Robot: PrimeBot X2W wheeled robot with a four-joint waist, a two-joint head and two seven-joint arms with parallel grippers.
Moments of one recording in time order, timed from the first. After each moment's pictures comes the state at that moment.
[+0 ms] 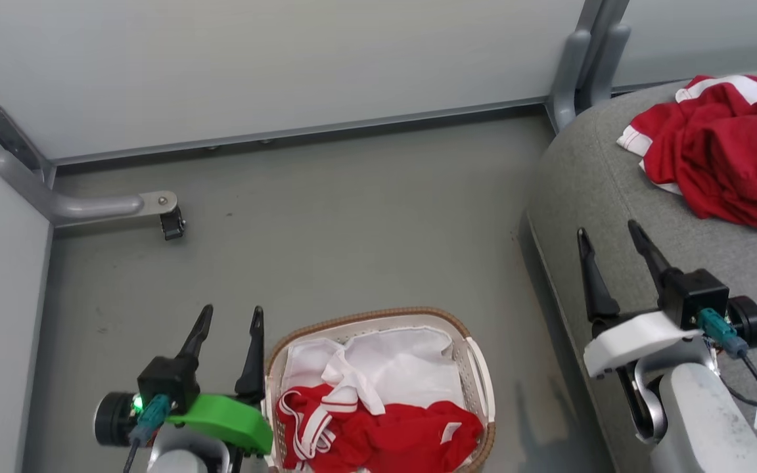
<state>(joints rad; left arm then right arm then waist) -0.11 0.05 -0.16 0.36 -0.20 -0.12 -0.26 -0.25 -0.05 0.01 0.30 0.07 0.13 -0.26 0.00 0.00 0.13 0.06</state>
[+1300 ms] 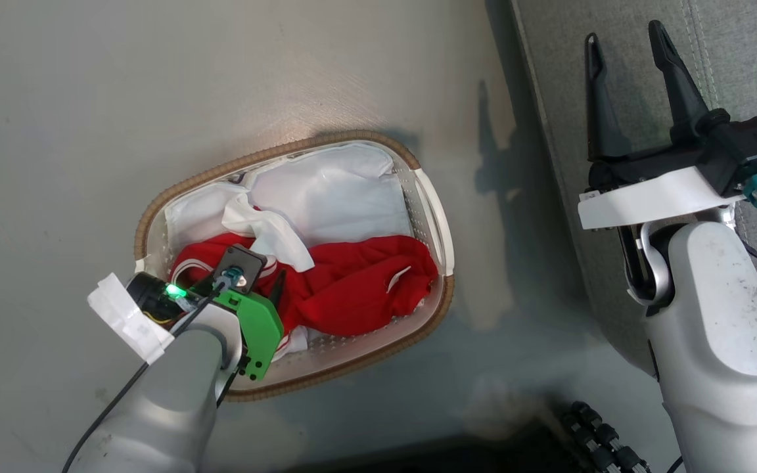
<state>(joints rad) -0.72 0.10 -0.63 1.12 -0.22 -0.13 -0.17 -0.58 -0.05 0.05 0.16 0.12 0.13 -0.26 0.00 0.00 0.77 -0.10</state>
